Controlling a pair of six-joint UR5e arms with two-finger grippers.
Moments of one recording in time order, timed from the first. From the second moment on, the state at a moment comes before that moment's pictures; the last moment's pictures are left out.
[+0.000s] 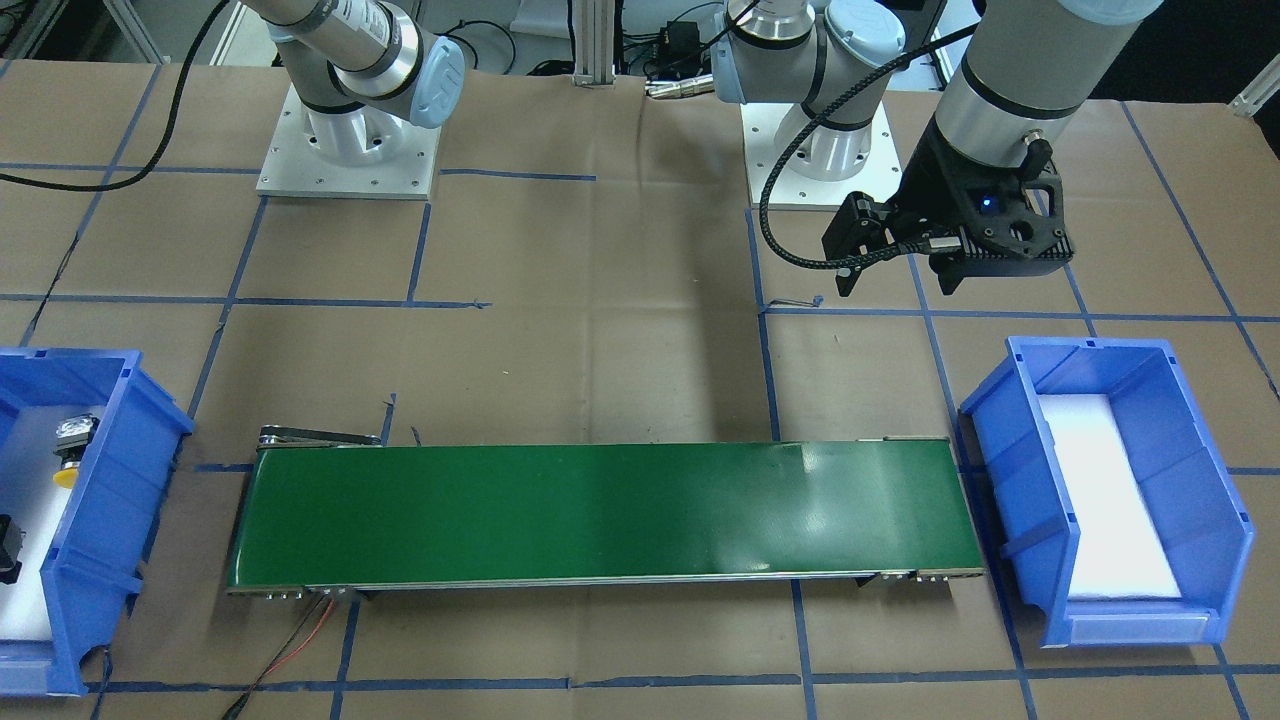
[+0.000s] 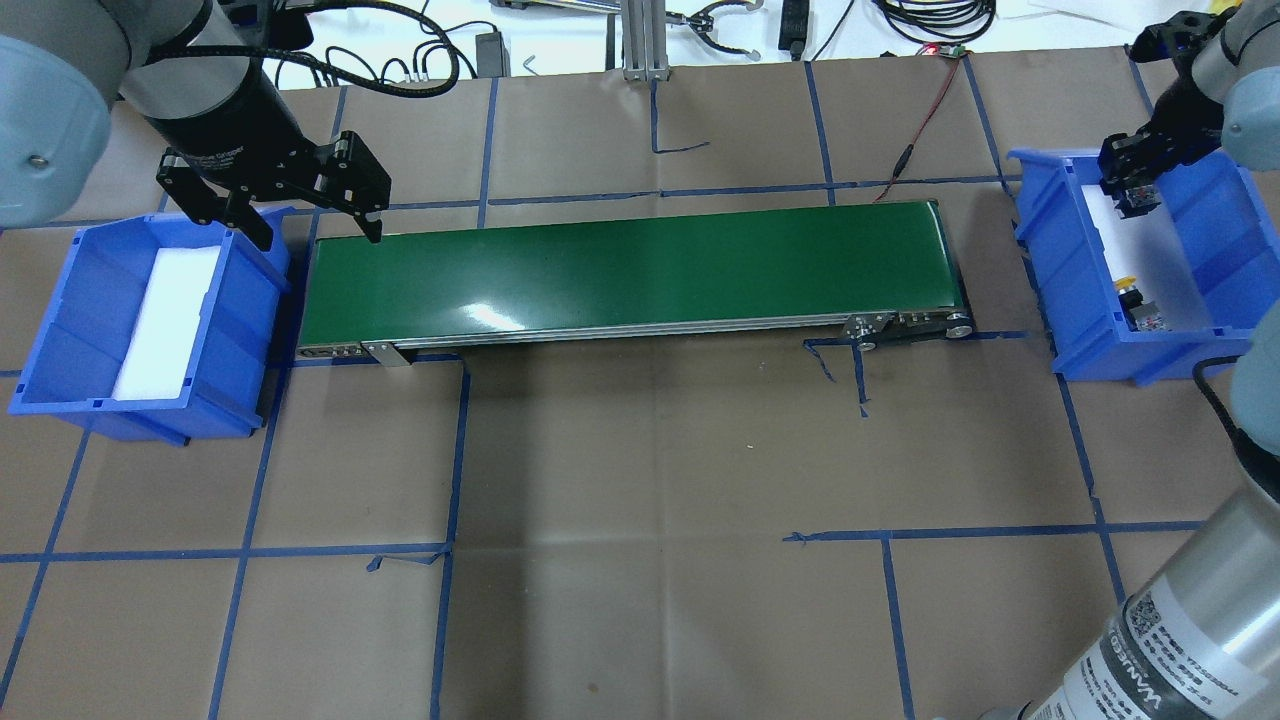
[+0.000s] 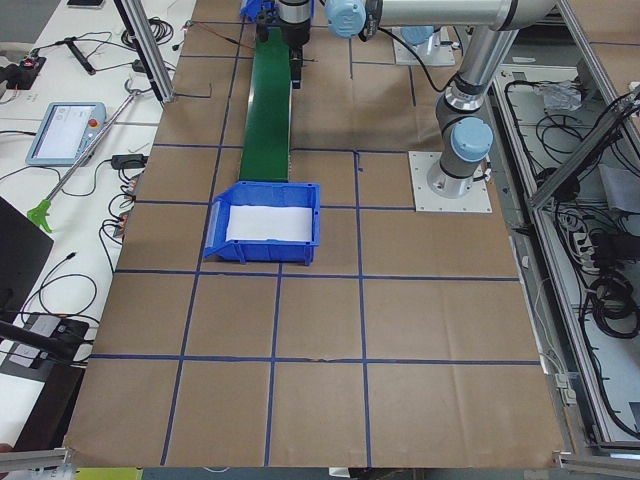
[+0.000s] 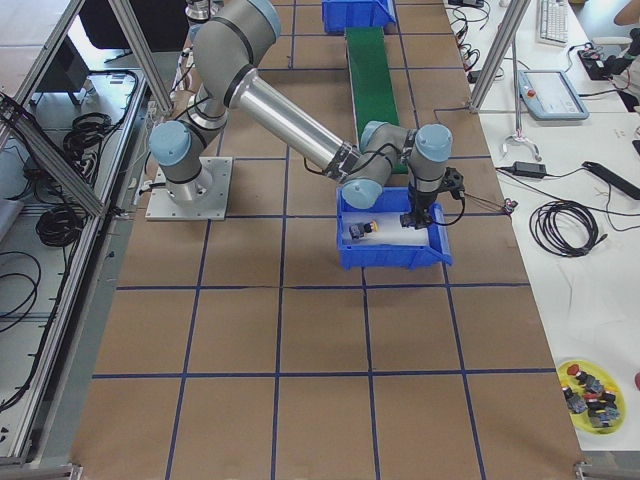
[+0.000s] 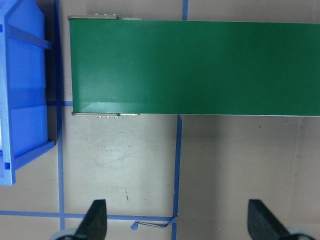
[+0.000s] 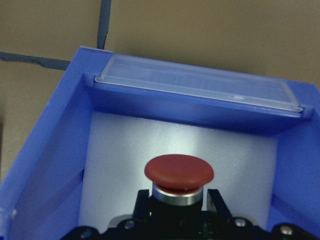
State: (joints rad) left arm -1.52 -1.60 -1.56 -1.55 1.57 0.01; right arm 1.11 -0.99 1.43 -2.13 -1.55 -0.60
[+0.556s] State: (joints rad) left arm -1.52 -1.60 -1.56 -1.55 1.58 0.01; right arm 1.11 -0.98 1.49 -2.14 -1.55 -0.60
